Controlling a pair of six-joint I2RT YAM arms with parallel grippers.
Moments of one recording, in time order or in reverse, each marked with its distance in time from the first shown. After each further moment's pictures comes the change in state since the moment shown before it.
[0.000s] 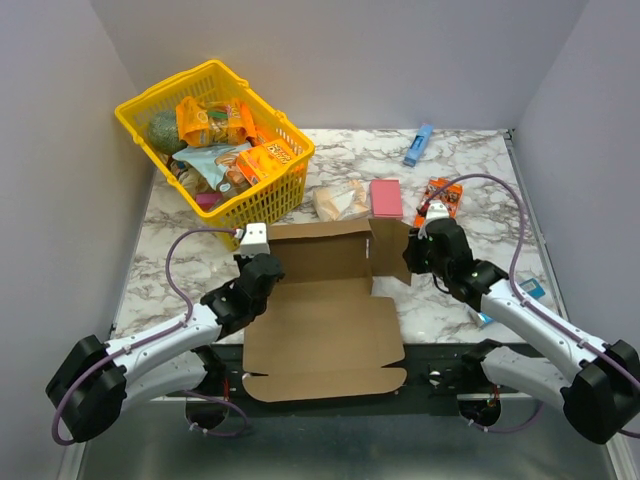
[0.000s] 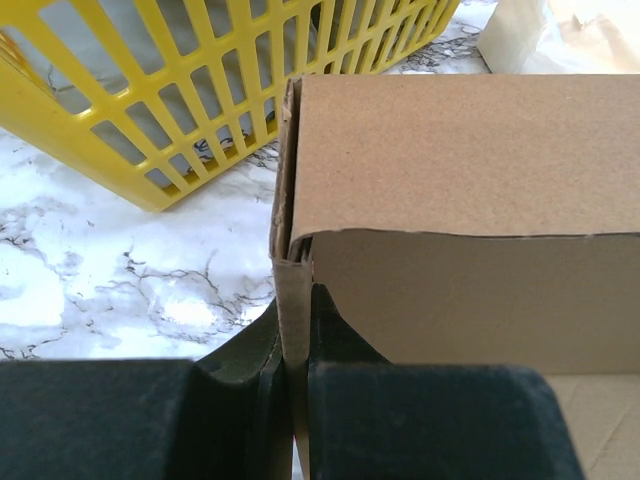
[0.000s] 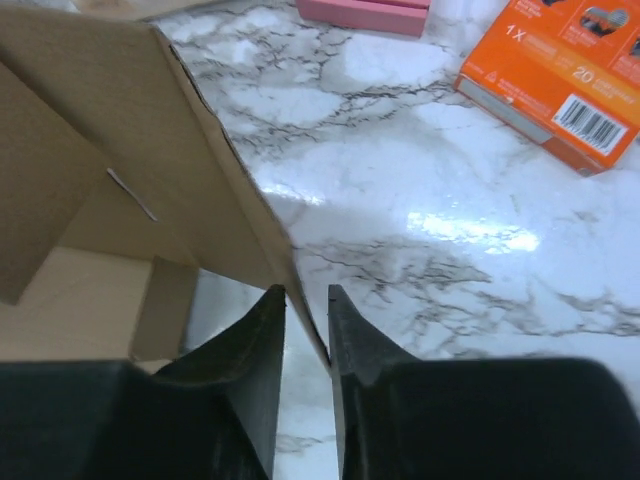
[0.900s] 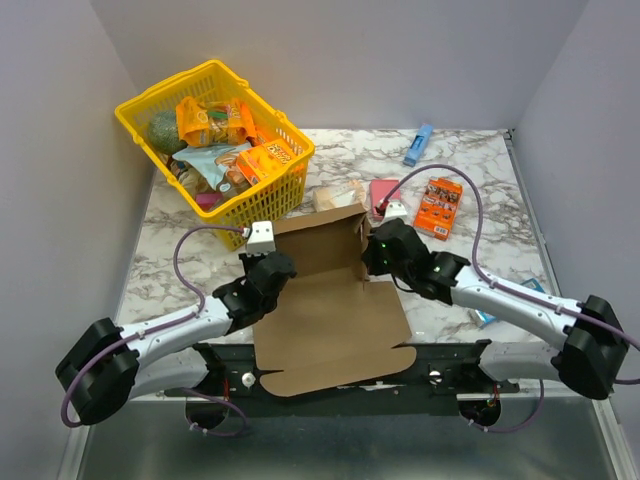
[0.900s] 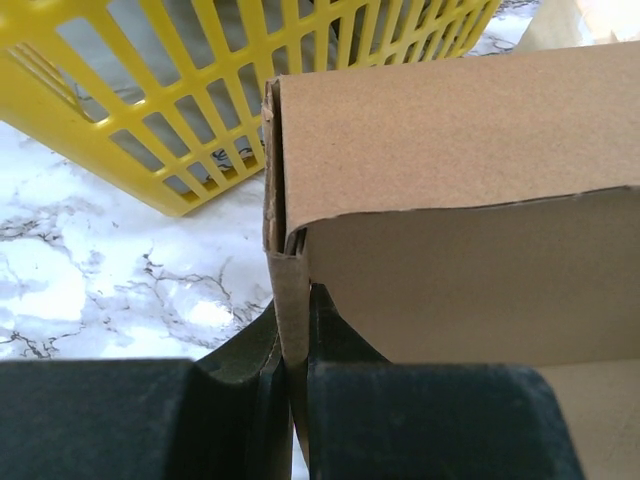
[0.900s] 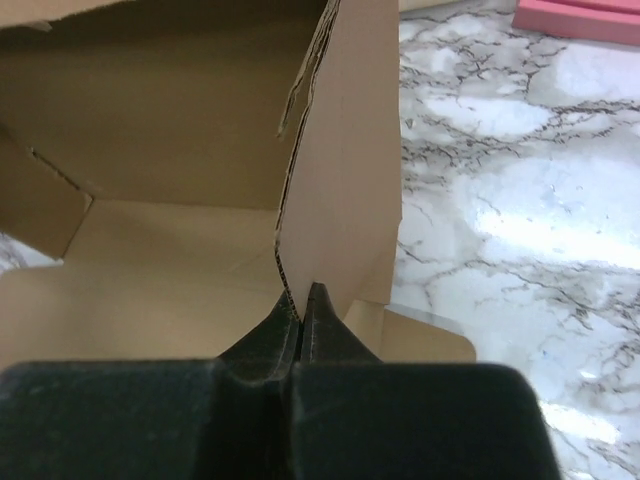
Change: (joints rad) left arm -0.051 0.112 0.053 -0.005 -0.125 -0.039; right arm 0.330 0.187 0.169 0.014 0.101 0.251
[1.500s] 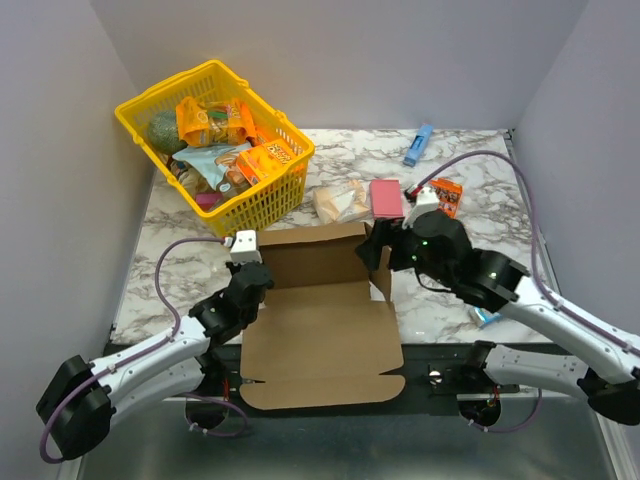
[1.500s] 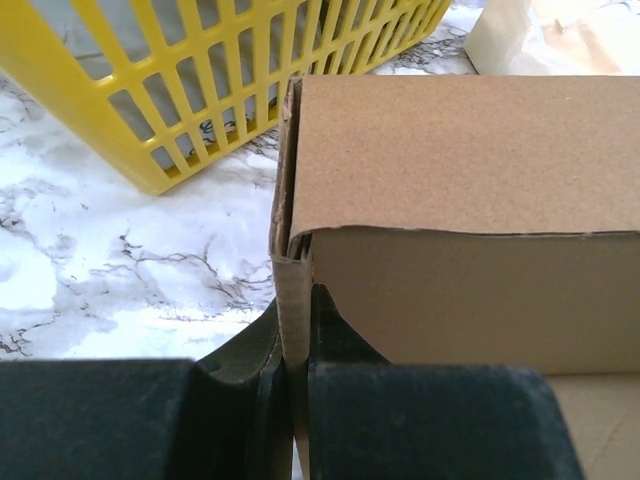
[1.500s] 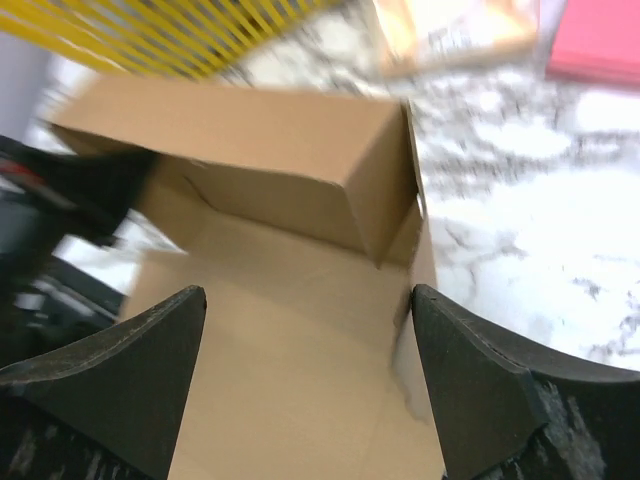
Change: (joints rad) left arm 0.046 -0.244 -0.123 -0.011 0.144 0.012; right arm 0.060 -0.174 0.201 -0.266 0.003 0.049
